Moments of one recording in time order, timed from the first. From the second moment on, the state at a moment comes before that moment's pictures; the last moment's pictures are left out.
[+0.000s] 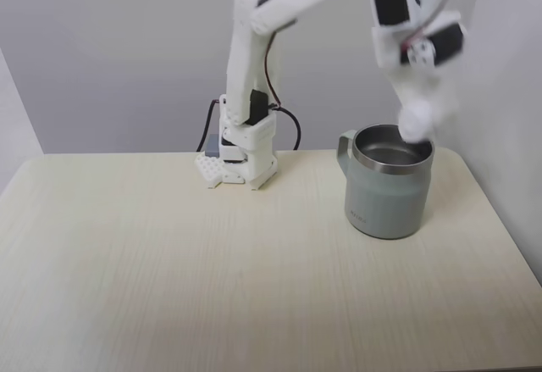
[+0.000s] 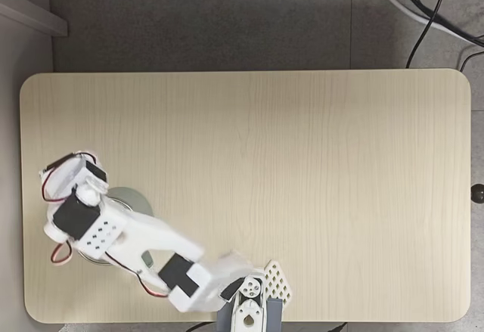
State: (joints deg) arm -60.7 92.3 125.7 102.7 19.2
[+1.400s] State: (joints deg) arm -72.3 78.0 90.5 95.7 8.6
